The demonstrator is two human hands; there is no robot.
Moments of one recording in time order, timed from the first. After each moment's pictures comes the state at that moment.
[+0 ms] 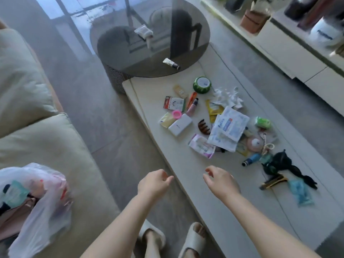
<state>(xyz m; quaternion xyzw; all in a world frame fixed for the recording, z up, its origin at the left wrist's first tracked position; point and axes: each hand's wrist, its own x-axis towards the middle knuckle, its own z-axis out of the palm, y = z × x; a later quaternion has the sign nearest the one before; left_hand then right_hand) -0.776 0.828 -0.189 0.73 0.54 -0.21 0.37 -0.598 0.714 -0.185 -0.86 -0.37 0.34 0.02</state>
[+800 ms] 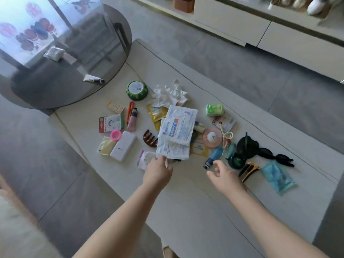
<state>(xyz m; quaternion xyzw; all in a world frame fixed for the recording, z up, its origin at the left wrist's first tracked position) -0.510 0.799 -0.269 0.79 0.47 -0.22 0.33 -0.399 0.632 -0.268 -0.89 -0.14 0.41 0.15</state>
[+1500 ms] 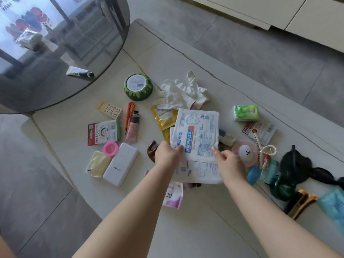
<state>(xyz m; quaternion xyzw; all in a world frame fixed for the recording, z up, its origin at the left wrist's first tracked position) -0.422 0.902 -0.371 0.63 0.59 -0.13 0.49 -0.353 0.760 -0.374 -0.90 -0.01 0.33 0.29</state>
